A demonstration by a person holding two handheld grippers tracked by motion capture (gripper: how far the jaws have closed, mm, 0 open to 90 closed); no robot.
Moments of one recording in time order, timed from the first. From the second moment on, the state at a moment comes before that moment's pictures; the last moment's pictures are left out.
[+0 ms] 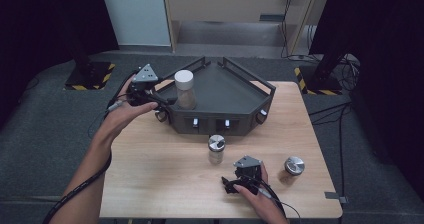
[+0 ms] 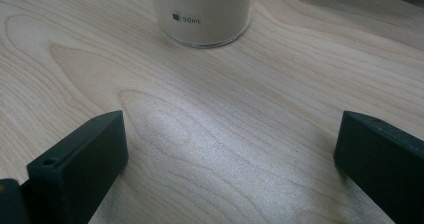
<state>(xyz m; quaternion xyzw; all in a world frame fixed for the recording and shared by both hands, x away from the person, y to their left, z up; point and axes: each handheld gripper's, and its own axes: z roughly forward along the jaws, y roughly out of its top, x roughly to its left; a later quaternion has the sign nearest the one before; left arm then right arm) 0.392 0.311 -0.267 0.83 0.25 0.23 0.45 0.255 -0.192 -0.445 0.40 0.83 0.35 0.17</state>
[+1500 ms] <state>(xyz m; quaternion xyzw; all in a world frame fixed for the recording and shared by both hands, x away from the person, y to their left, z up) 0.327 0.328 -0.332 0.82 0.30 0.21 0.43 0.255 -0.192 -0.445 0.40 0.83 0.35 0.17</state>
